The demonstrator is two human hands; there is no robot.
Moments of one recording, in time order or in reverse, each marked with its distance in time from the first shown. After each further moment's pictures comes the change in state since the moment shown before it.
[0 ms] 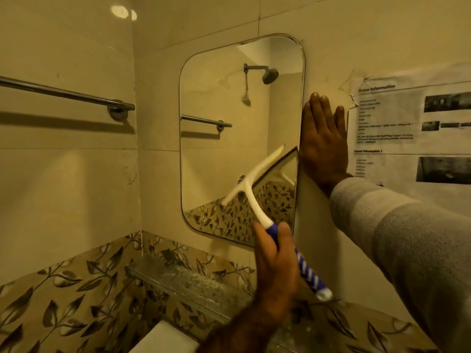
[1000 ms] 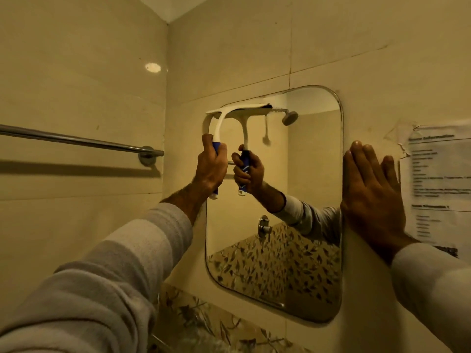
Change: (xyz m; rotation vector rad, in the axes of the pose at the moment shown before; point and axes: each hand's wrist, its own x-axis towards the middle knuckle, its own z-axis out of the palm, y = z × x) left_hand 0.299 0.143 -0.138 0.497 0.190 0.529; right_hand 0.002 0.003 0.018 -0.013 0.133 -0.037
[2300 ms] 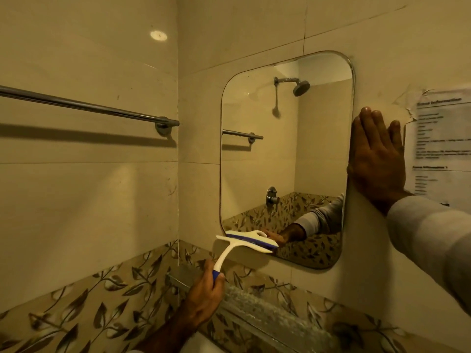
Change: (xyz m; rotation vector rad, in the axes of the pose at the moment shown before) left_hand -0.320 -0.123 -0.065 0.315 -0.437 -0.471; right_hand 0.003 -0.006 -0.016 0.036 -0.099 0.021
